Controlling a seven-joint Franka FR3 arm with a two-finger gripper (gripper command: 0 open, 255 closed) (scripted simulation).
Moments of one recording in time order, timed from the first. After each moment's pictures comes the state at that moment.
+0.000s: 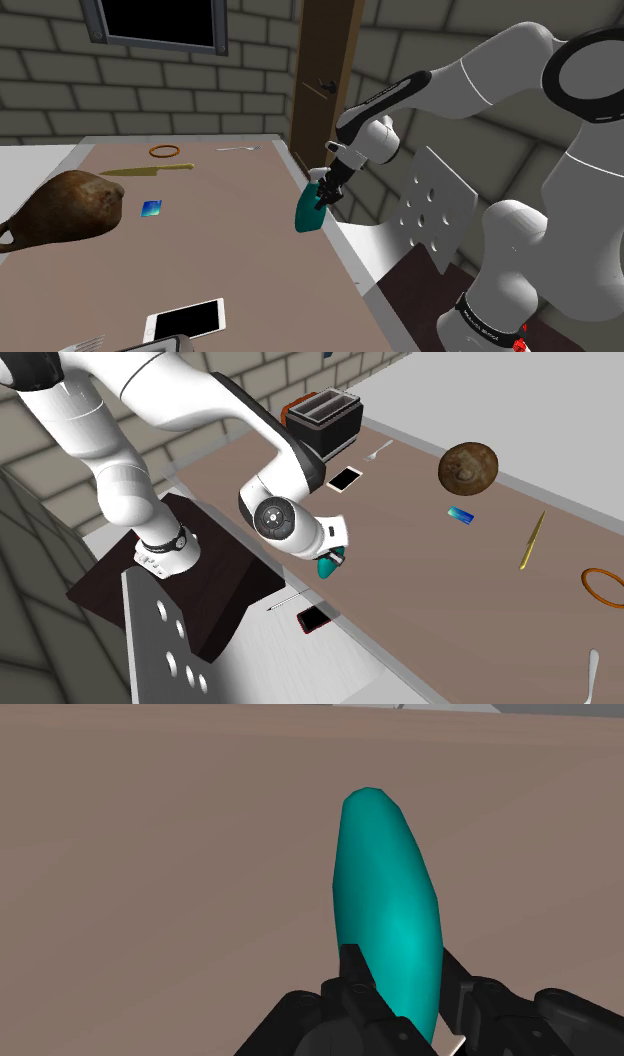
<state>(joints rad) 0.85 0.02 -0.82 -2.43 0.86 2.47 -1.84</state>
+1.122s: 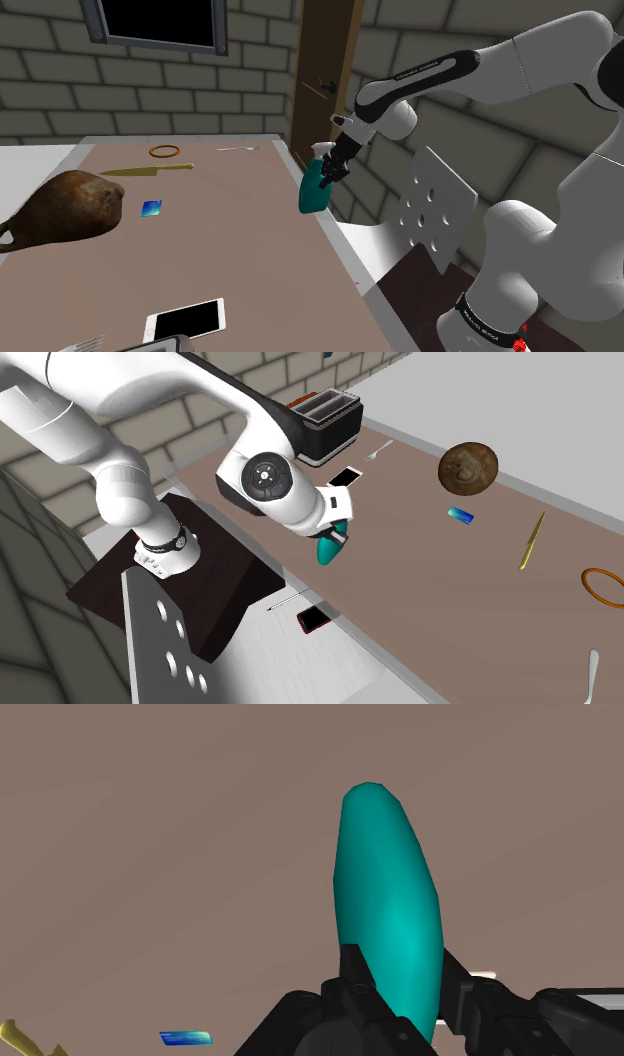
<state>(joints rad) 0.79 -0.21 -0.76 -2.41 0.50 2.40 -1.52</state>
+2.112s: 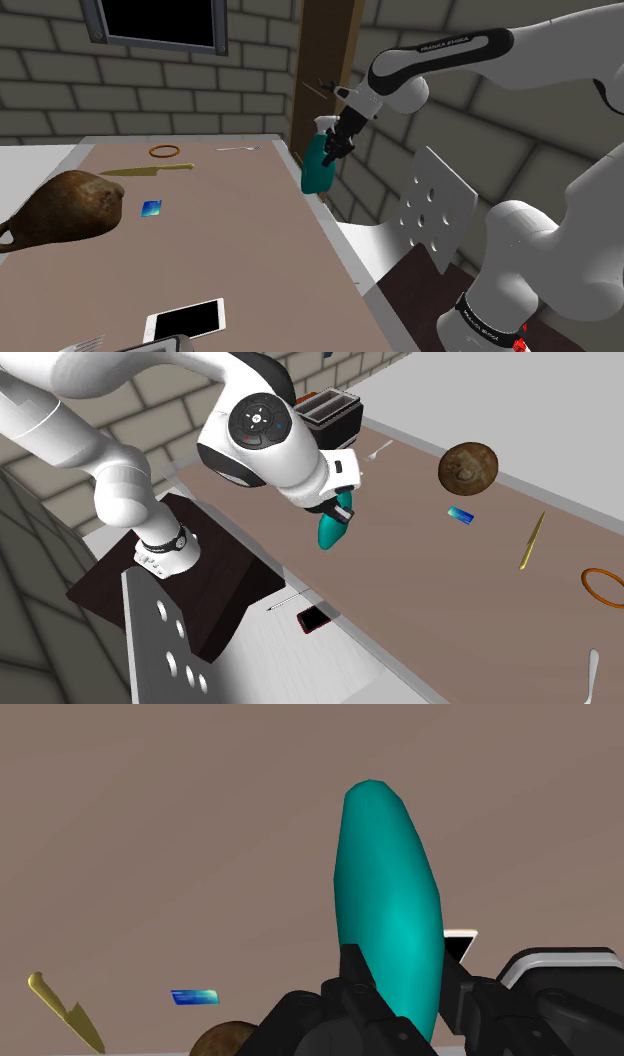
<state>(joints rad) 0.73 -0.32 -0.69 -2.31 0.35 2.25 -1.35</state>
